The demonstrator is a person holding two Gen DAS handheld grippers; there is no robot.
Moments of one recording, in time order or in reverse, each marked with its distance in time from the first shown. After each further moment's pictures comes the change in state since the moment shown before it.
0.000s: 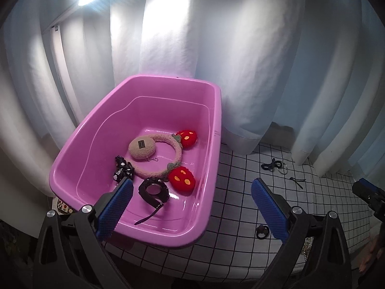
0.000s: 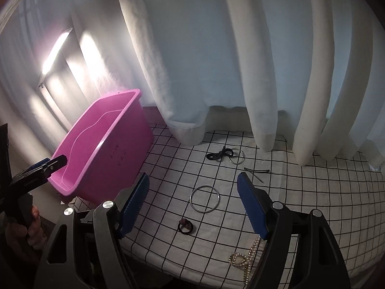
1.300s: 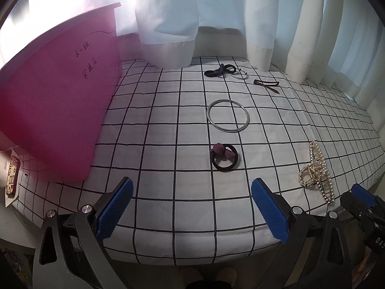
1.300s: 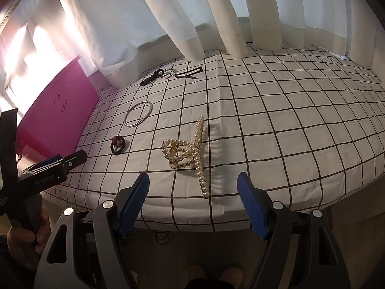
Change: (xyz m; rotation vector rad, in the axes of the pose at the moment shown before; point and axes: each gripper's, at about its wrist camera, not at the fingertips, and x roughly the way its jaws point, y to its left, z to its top) left arm 0.105 -0.112 -0.159 0.261 0.154 -0.117; right arm 0.048 -0.063 -0.203 0.235 0.019 -0.114
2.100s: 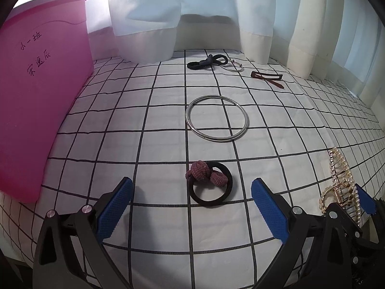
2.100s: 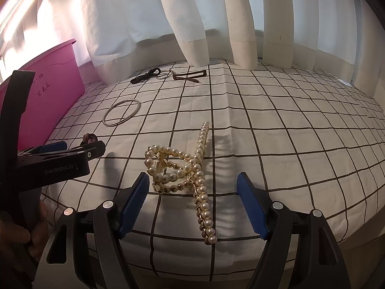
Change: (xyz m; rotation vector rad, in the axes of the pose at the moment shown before) left arm 0.073 -0.025 0.006 0.018 -0.036 -0.027; right arm 0.055 0.012 -0.004 -0.126 -0.121 -0.121
